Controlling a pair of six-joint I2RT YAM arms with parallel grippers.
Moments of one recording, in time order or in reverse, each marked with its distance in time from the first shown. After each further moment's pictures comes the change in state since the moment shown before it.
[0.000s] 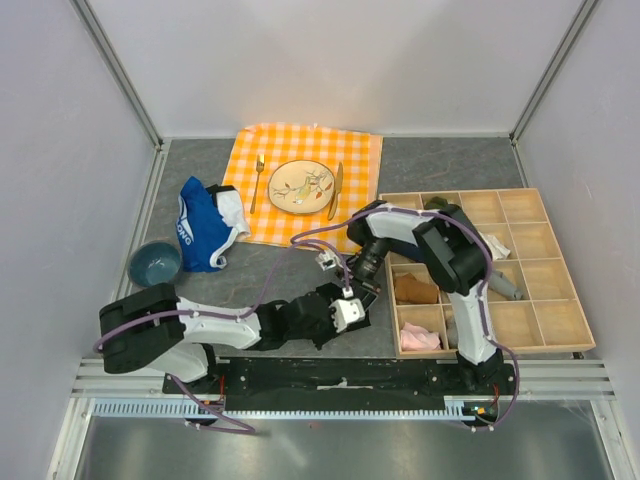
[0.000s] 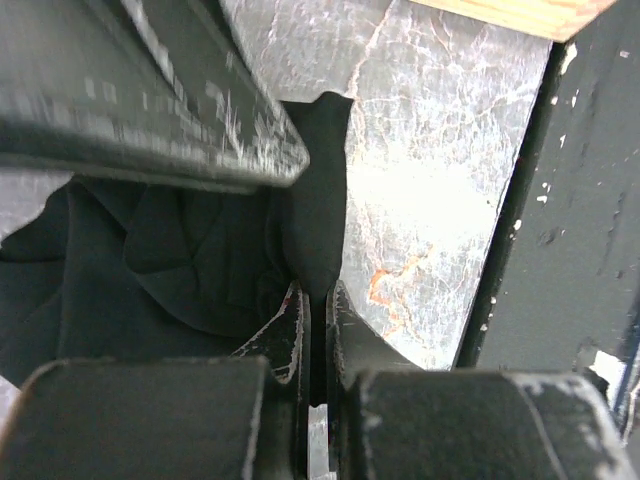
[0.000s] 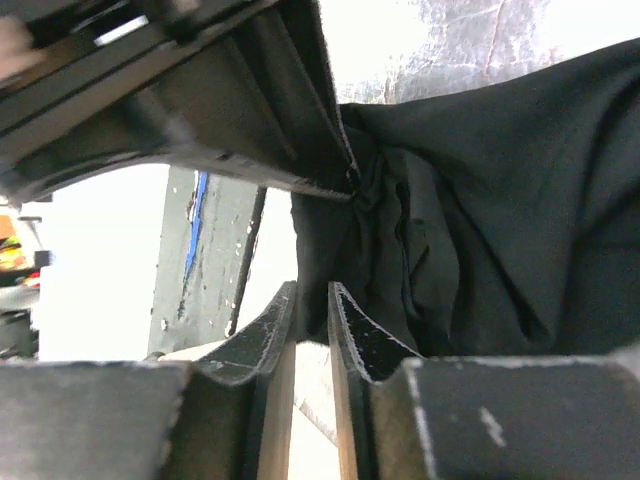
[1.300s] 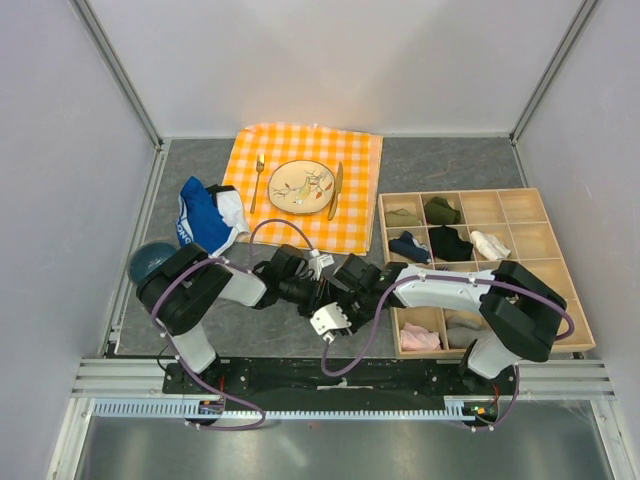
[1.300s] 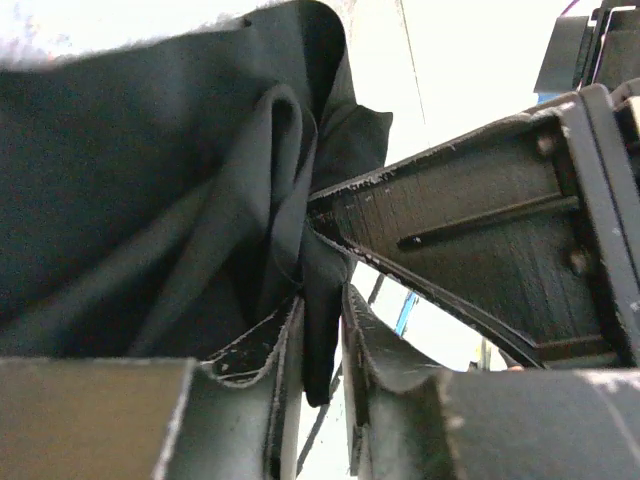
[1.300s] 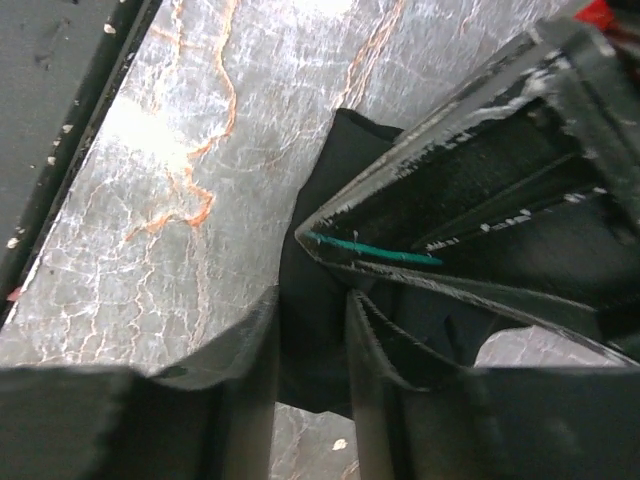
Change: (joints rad) left arm 0.557 0.332 0.090 0.067 0.879 -0.671; right arm 0.345 -0.607 -0.583 0.879 0.611 0.099
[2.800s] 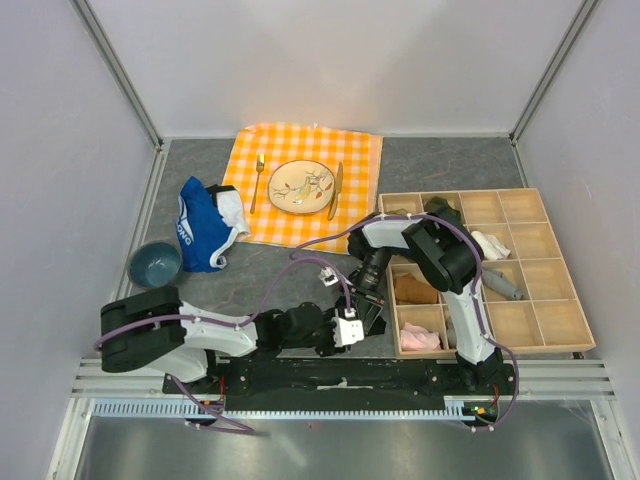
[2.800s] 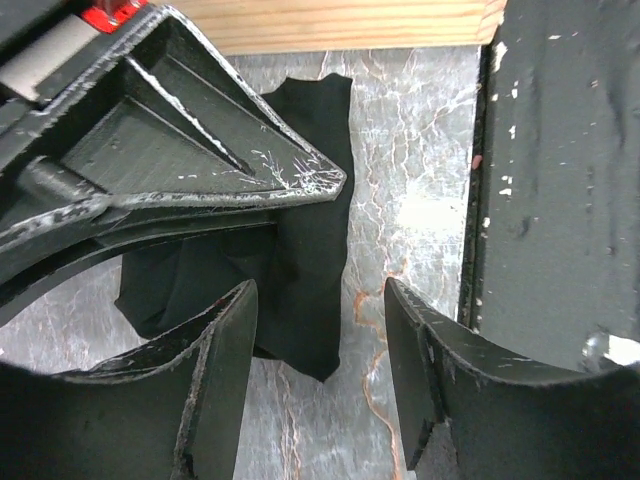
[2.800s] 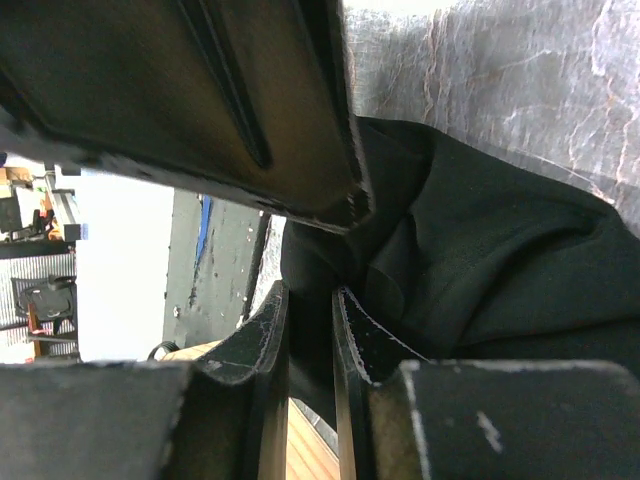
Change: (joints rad) left arm -0.581 -0.375 -0.184 0.128 -0.816 0.855; right arm -0.328 0.614 0.491 -0.859 -0.577 -0.122
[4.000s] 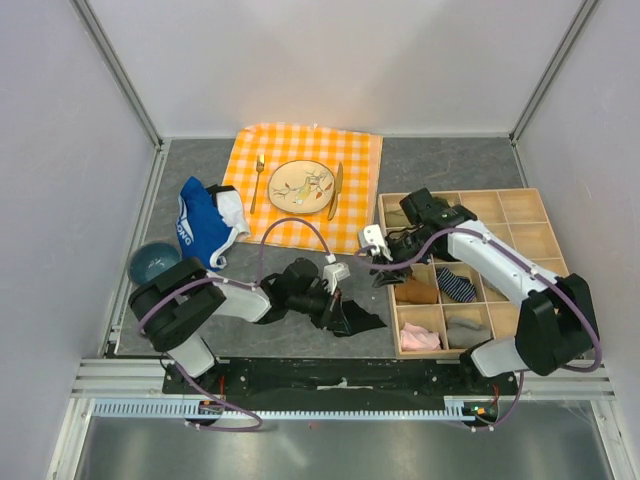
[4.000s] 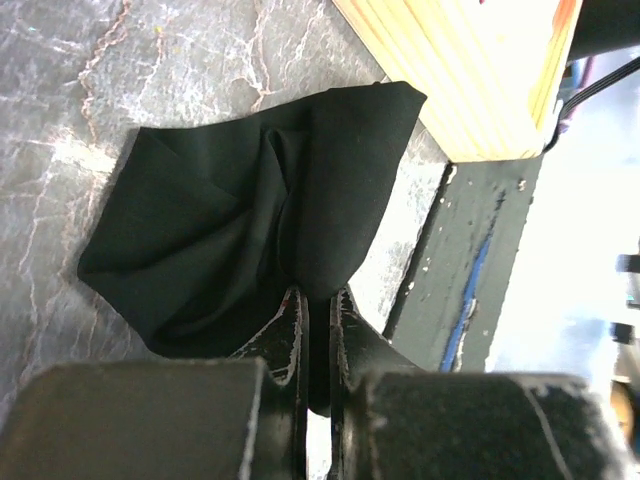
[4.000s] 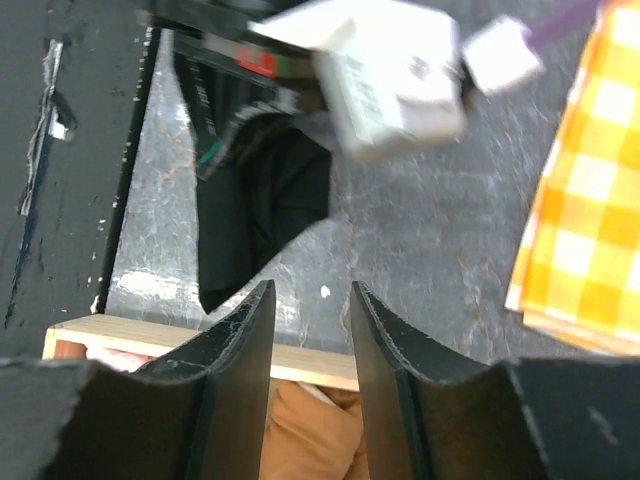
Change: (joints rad) left arm 0.363 0.246 0.127 -0.040 0.514 -0.726; right arm -0.220 -0.739 -0.262 0.448 0.075 0.127
